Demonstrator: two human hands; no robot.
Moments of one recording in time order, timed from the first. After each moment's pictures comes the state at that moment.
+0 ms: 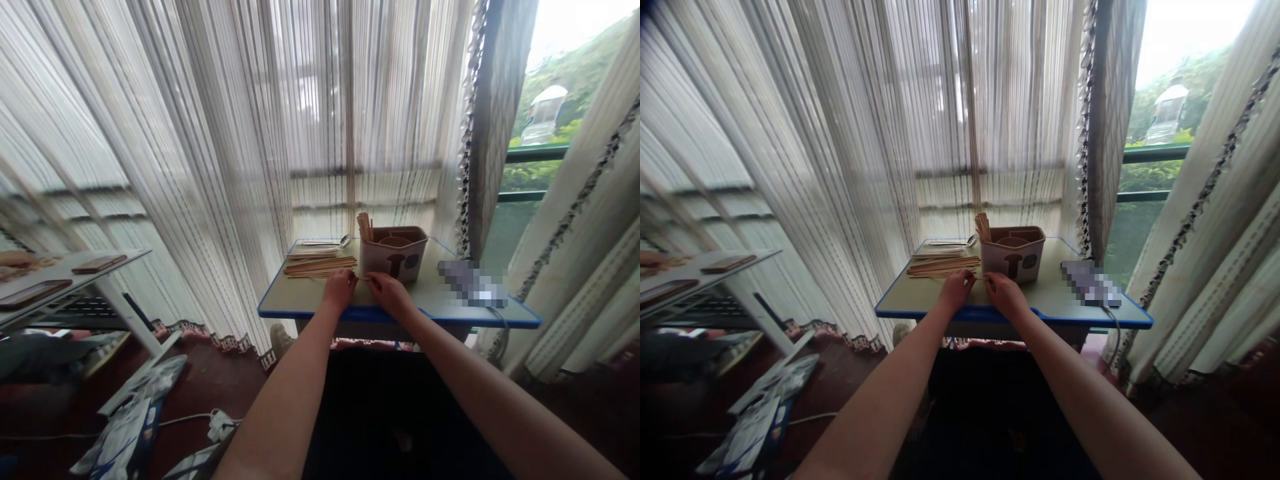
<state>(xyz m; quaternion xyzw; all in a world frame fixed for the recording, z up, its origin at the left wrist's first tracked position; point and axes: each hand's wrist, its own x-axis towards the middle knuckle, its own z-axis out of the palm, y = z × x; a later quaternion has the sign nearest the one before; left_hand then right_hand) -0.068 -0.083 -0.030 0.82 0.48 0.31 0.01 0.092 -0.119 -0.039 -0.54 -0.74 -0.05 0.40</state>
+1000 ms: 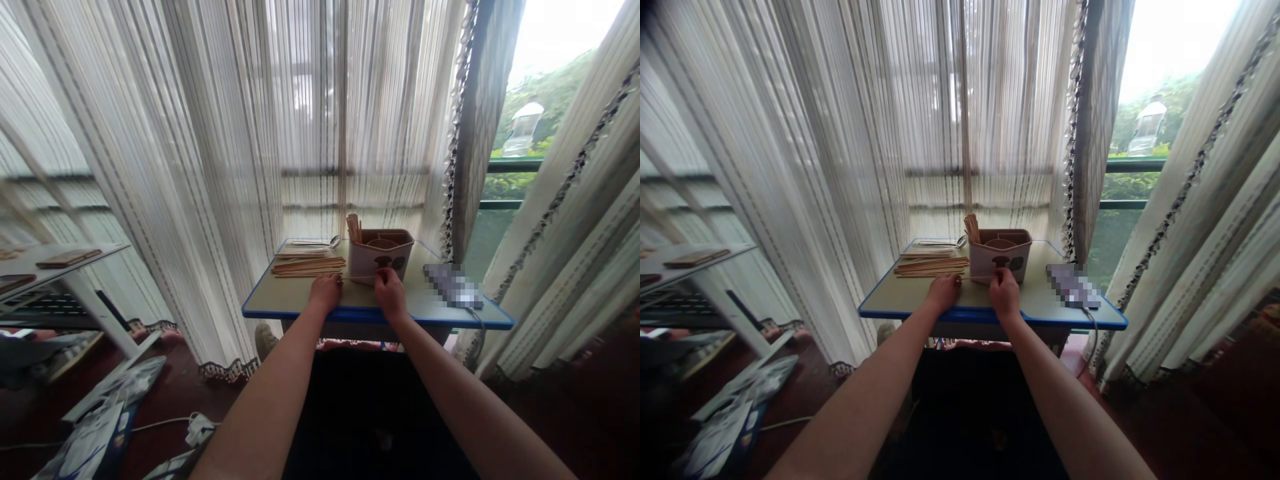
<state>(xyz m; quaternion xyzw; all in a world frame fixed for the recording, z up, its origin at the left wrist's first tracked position) -0.065 -0.076 -0.037 0.82 0.54 0.22 -0.02 0.109 -0.115 -0.045 -0.61 -0.54 -0.01 0.59</state>
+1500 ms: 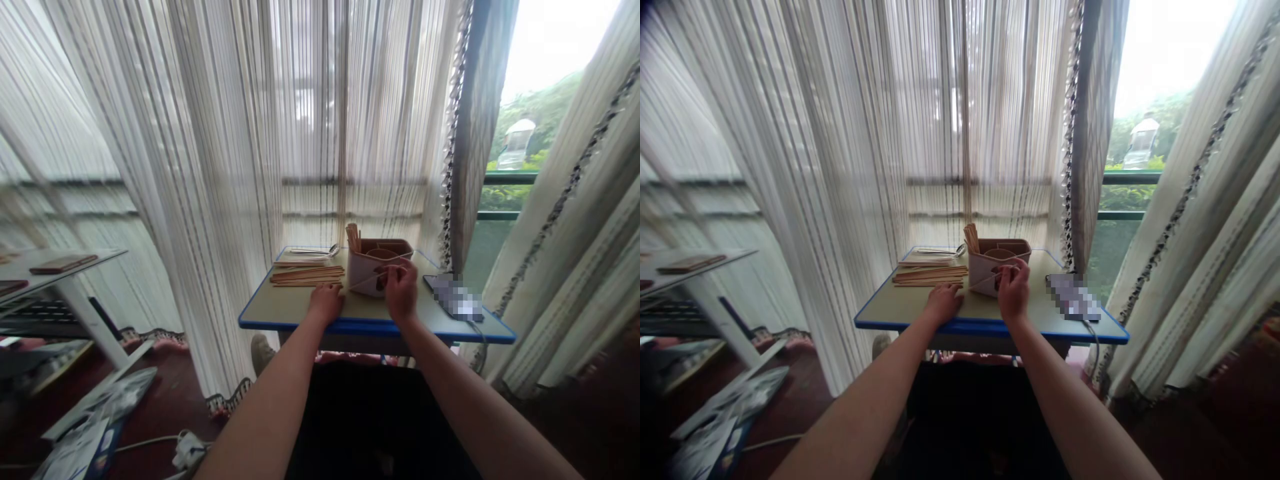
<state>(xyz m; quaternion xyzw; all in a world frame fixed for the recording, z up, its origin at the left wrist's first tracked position) -0.065 -0.076 -0.039 0.82 0.53 0.21 -0.03 0.110 -0.119 -0.006 -0.48 -0.49 0.02 0.73</state>
